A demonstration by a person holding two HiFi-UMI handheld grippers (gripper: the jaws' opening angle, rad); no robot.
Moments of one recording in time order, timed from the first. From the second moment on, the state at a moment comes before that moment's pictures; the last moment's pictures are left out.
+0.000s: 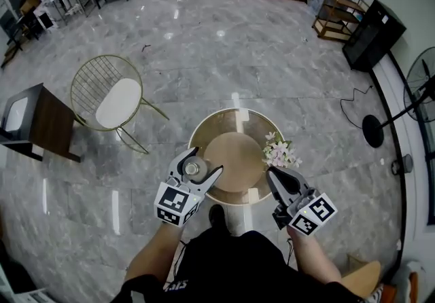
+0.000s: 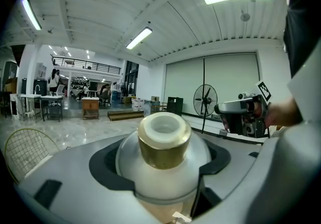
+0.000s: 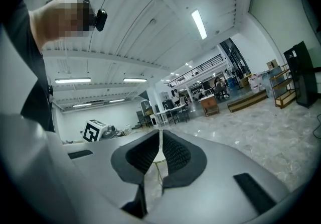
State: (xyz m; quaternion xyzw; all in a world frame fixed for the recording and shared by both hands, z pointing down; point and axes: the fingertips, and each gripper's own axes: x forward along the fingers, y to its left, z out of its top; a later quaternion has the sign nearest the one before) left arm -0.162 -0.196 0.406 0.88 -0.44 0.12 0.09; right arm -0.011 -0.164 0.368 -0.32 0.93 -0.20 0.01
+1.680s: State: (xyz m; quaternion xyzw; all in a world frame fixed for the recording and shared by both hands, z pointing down) left arm 0.019 -0.294 0.710 0.92 -0.27 0.24 0.16; right arm 0.110 -0.238 0.652 -0.43 0.85 -0.30 -0.05
